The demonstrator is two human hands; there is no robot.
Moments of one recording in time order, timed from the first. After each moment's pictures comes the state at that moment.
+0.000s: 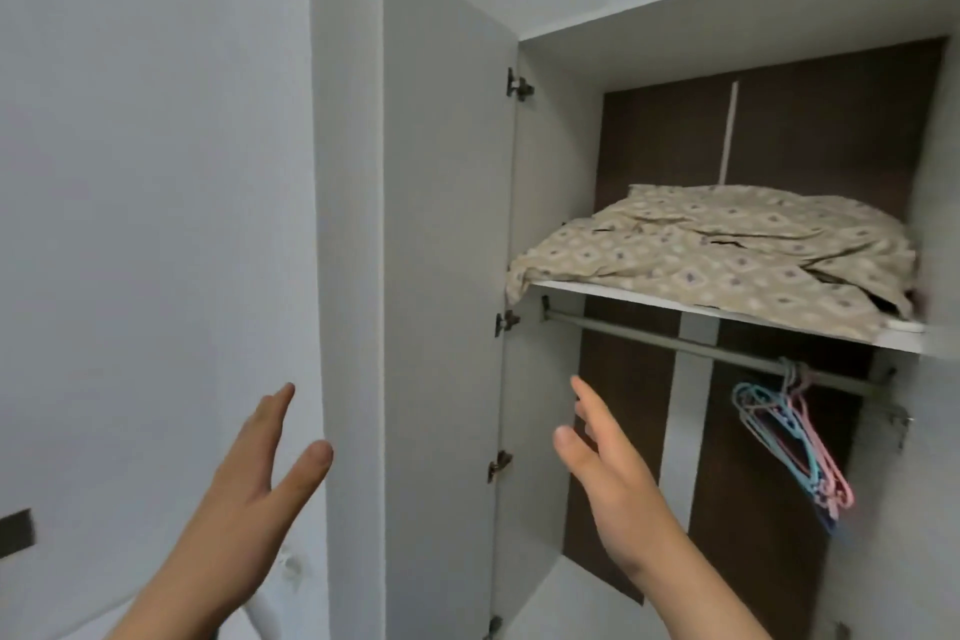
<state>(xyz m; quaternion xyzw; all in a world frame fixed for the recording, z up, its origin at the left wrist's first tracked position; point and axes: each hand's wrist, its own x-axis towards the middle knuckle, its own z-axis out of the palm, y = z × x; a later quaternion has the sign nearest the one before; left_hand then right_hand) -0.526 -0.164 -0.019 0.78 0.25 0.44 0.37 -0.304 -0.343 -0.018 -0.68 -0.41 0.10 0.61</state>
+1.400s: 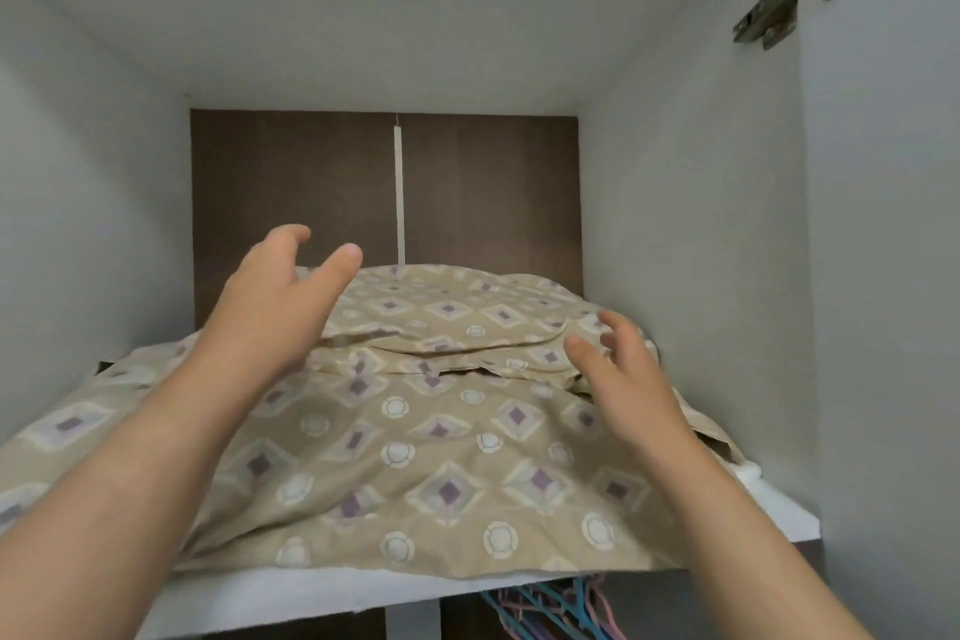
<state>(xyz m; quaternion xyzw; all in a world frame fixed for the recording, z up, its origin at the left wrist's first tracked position) 0.209 -0.066 0.203 0.81 -0.09 0.43 0.39 0.213 -0.336 0.132 -0.78 -0.05 -0.33 0.53</state>
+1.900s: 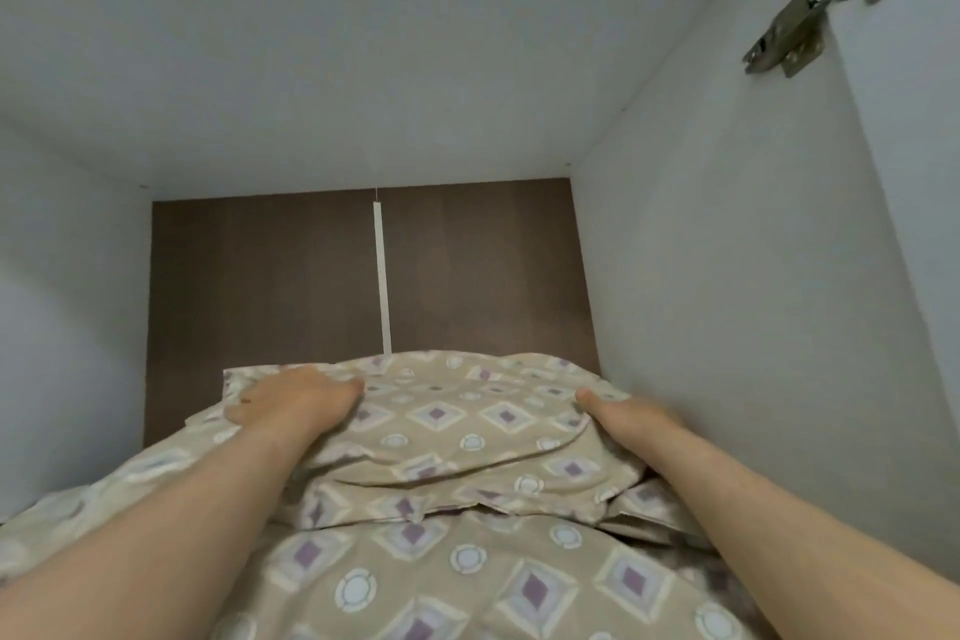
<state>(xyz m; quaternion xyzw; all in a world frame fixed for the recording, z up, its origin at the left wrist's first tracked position) 0.415 -0.072 0.237 0.94 0.18 0.24 0.18 0.415 -0.402 0.175 -0.88 0.16 -0.19 0.40</state>
